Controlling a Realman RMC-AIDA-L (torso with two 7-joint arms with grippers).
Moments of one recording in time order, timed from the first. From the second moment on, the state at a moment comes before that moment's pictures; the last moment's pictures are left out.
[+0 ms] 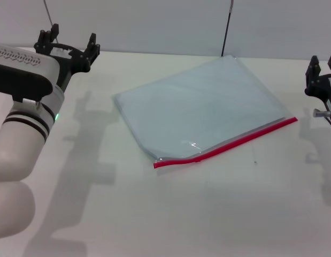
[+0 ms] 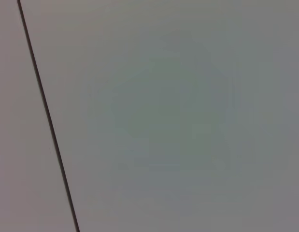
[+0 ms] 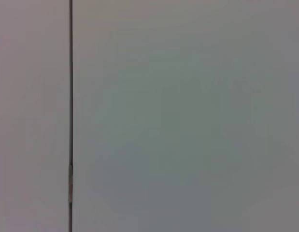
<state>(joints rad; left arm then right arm) -0.39 -2.03 2.08 0.76 2.15 -0.69 -2.61 0.52 2.04 -2.52 -0.51 -1.69 0.94 2.81</state>
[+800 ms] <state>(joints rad) -0.39 -2.03 2.07 0.75 2.15 -0.75 -2.61 0.52 2.04 -2.52 -0.50 -1.70 0.99 2.81</state>
